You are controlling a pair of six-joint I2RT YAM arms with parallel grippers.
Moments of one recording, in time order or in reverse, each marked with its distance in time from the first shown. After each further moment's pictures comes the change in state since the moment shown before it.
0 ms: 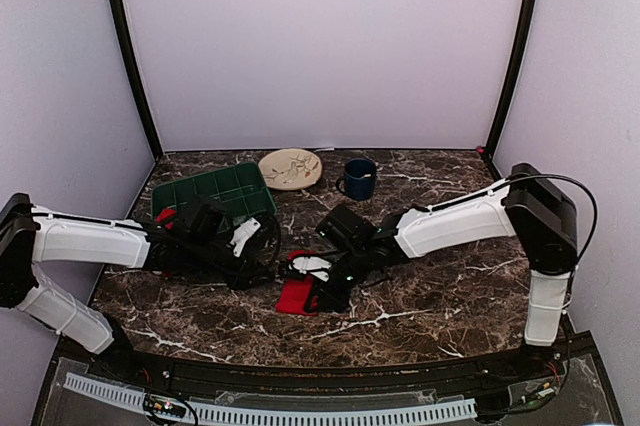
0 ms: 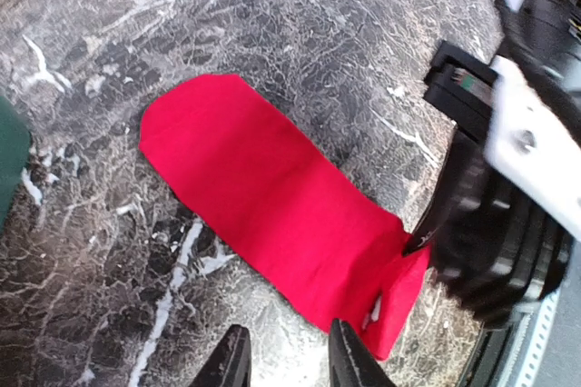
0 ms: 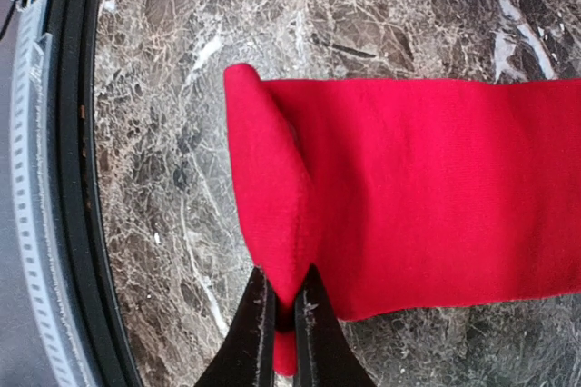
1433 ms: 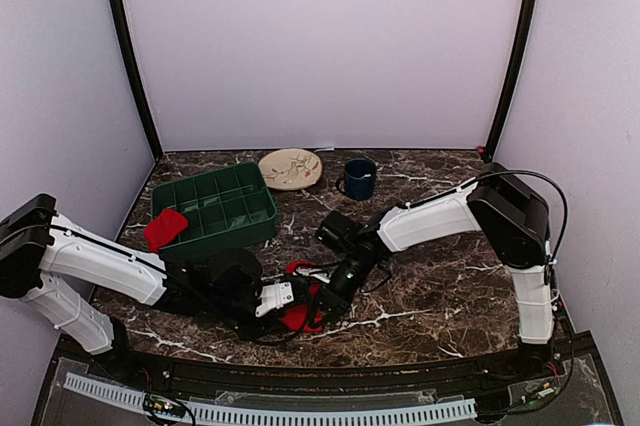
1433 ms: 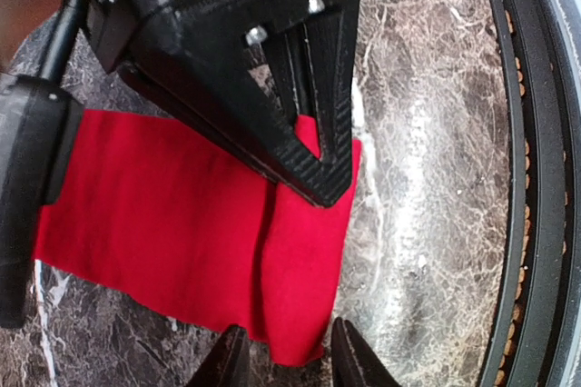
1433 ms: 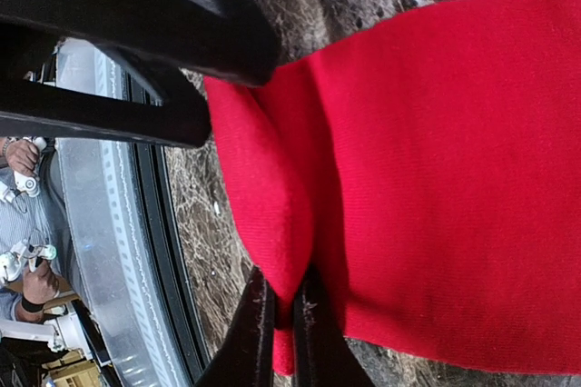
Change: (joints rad) left arm -0.375 0.061 -0.076 0.075 -0.266 0.299; right arm -0.073 0.172 0.124 -0.205 -0.351 0.077
